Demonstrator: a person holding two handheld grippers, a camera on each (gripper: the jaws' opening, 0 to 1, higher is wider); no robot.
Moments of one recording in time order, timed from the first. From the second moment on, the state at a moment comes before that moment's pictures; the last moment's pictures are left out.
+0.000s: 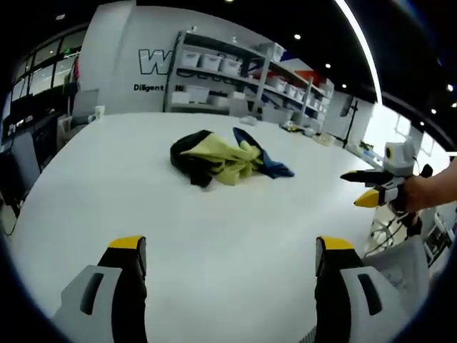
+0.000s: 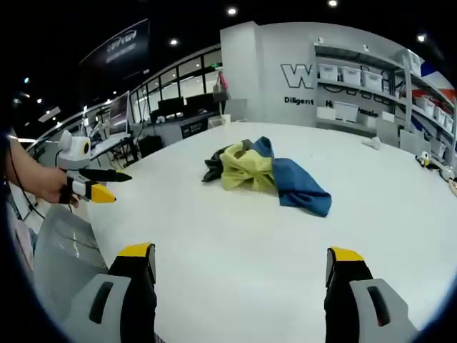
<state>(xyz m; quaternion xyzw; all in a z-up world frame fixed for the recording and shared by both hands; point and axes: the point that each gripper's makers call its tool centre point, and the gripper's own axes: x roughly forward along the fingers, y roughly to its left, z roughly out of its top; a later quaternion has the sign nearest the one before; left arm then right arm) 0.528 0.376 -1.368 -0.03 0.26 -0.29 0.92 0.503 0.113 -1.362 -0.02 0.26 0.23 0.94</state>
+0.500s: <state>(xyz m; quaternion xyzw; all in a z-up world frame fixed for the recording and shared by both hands) 0.532 0.373 -1.370 -0.03 0.26 -0.30 0.92 0.509 0.112 -1.362 -0.02 0.26 0.23 0.94</state>
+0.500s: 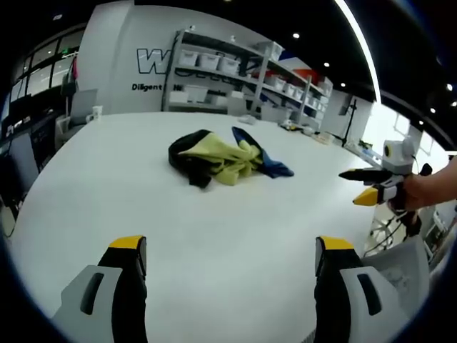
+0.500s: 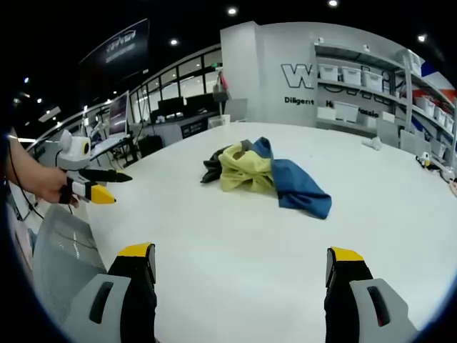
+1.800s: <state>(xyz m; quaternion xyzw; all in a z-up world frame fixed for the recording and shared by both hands) 0.538 0.373 -1.377 -0.04 0.27 -0.30 0.91 0.527 0.119 -1.368 -0.02 0.26 0.23 0.94</state>
